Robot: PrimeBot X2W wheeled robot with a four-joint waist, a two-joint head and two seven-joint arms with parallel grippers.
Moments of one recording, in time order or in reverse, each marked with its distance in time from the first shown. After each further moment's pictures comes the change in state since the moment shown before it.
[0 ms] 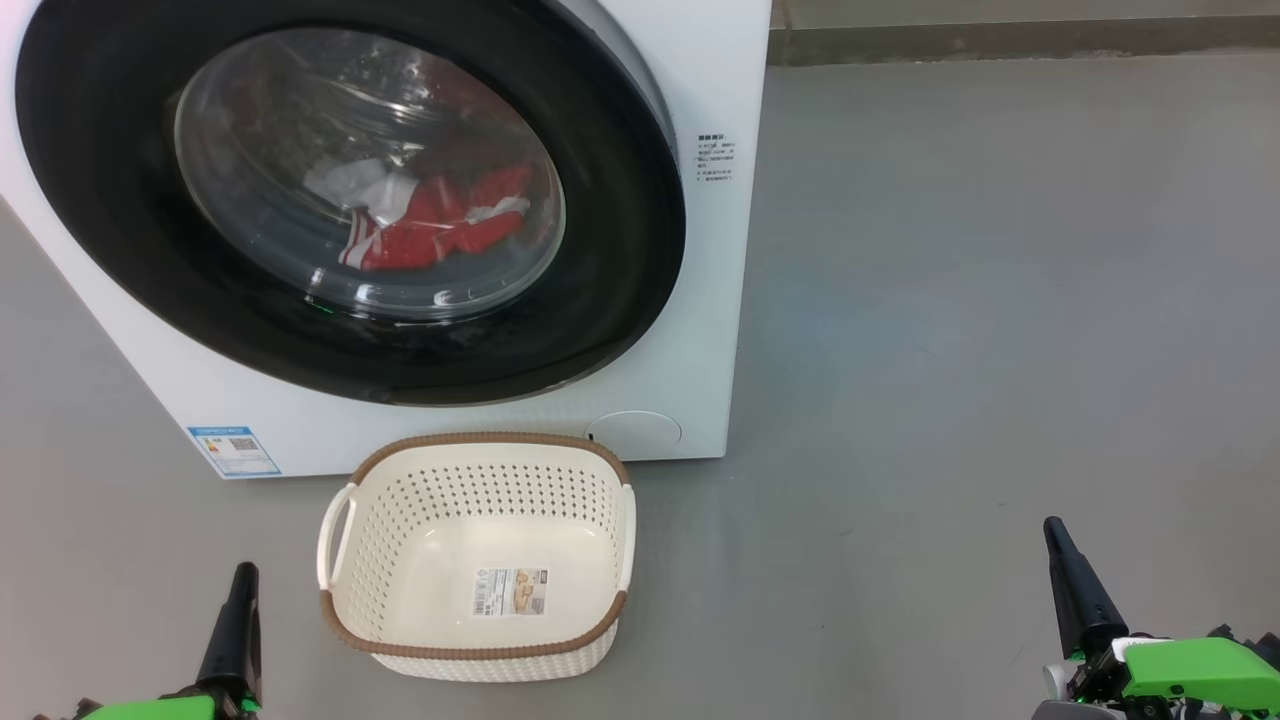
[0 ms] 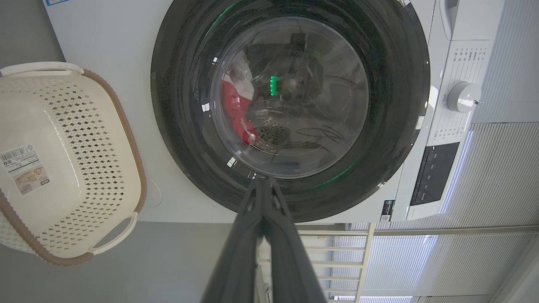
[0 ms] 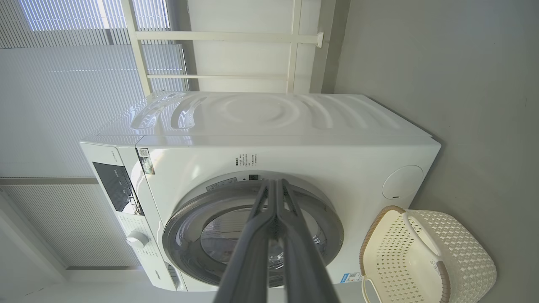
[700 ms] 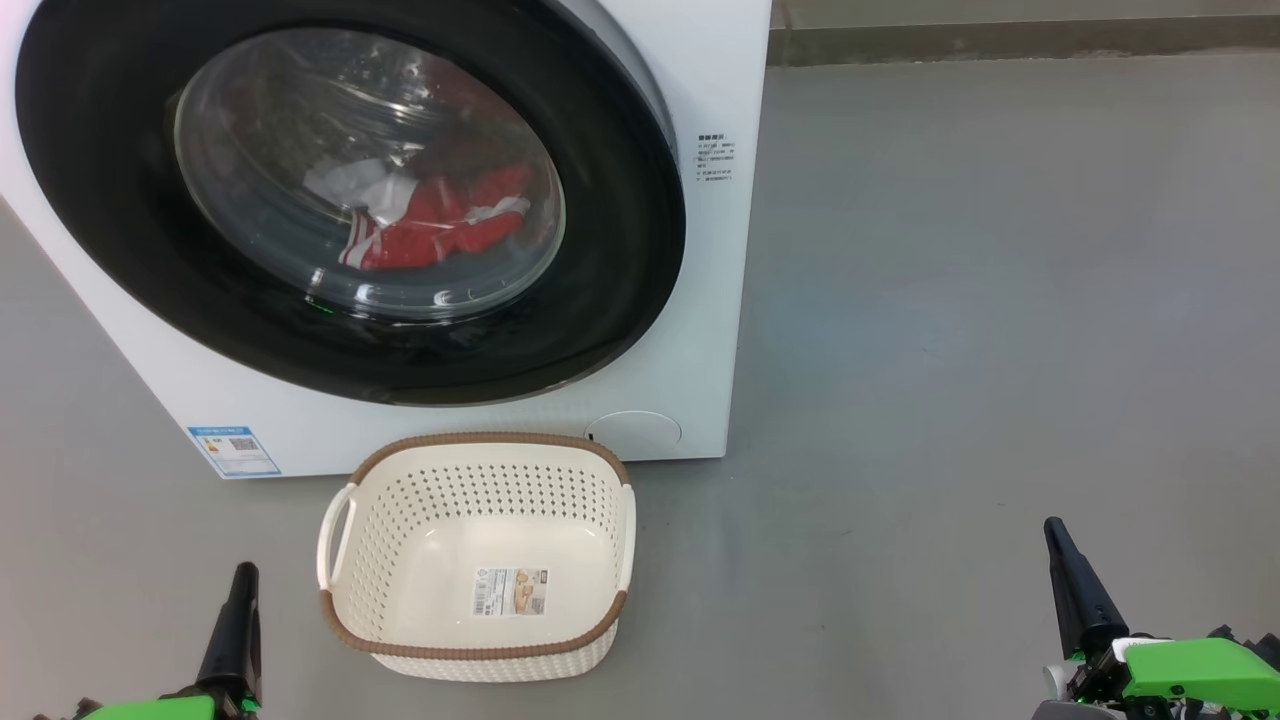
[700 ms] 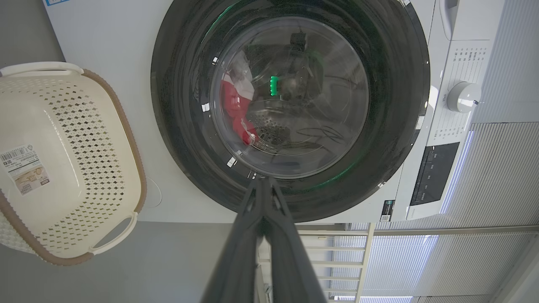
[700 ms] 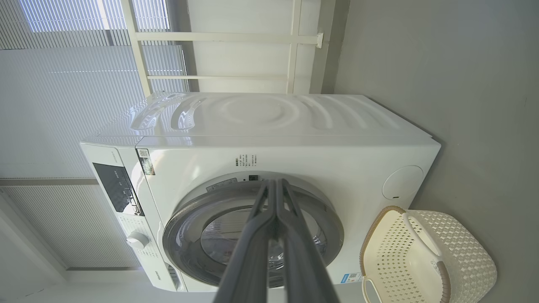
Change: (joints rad) left arm 0.000 0.000 0.000 0.000 0.000 0.000 0.000; right arm 0.000 0.003 -0.004 0.000 -0.002 0.000 0.001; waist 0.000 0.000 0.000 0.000
